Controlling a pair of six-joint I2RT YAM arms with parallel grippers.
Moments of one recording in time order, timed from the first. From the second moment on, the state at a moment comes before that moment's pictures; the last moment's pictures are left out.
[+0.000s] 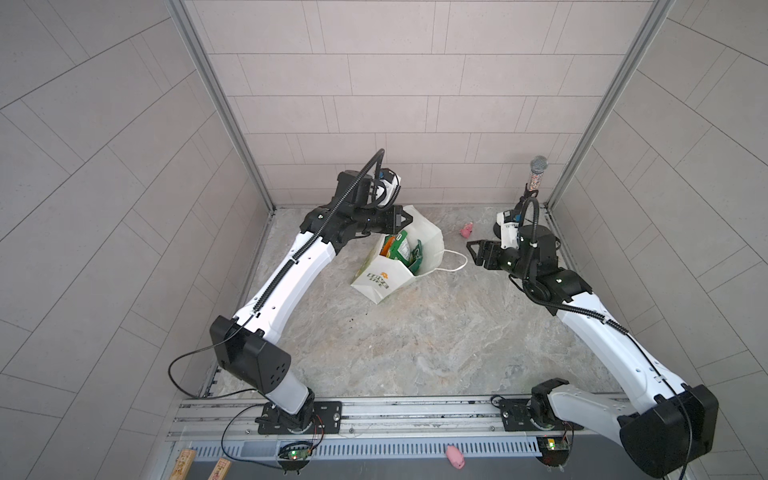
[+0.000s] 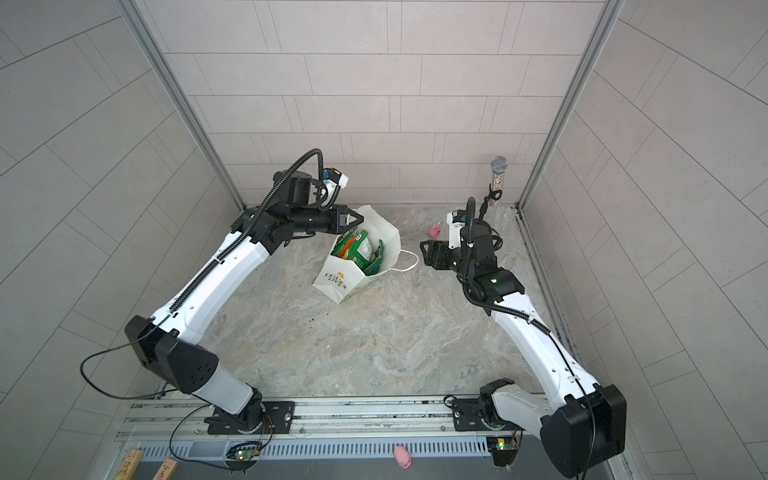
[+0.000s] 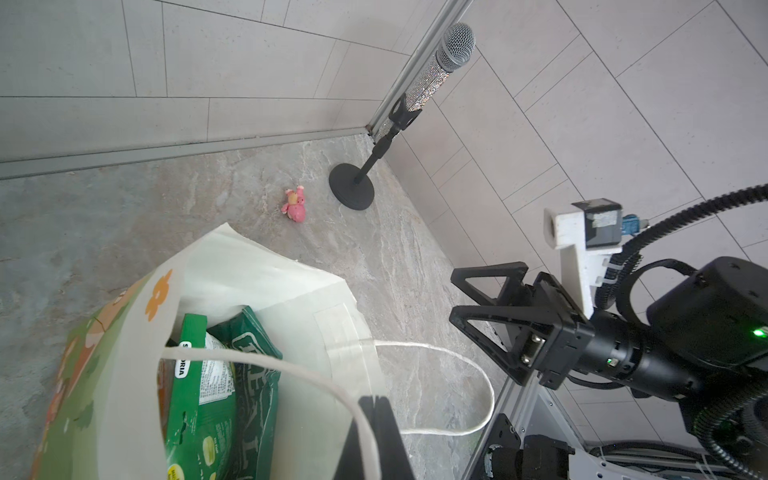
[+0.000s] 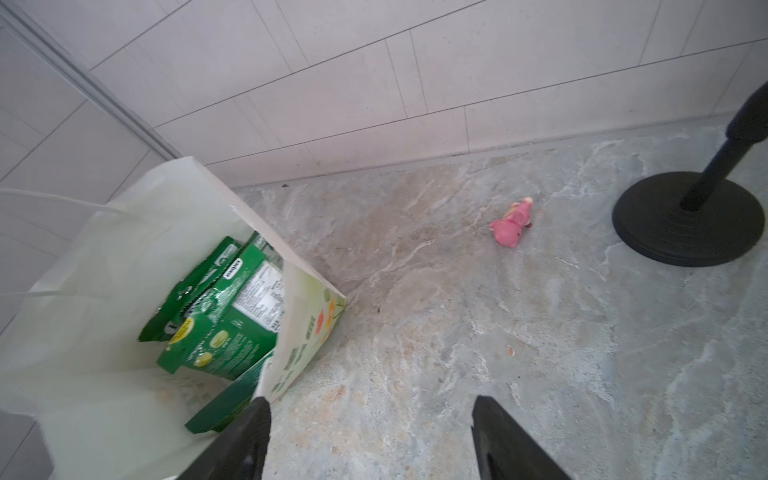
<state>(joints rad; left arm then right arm) -0.46 1.58 1.70 -0.64 0.52 -0.36 0.28 1.12 1.03 -0.37 -0.16 0.36</state>
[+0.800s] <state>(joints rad) -0.57 1.50 1.56 -0.51 0.49 -0.50 0.61 1.29 1.00 -0.31 -0.17 0.50</state>
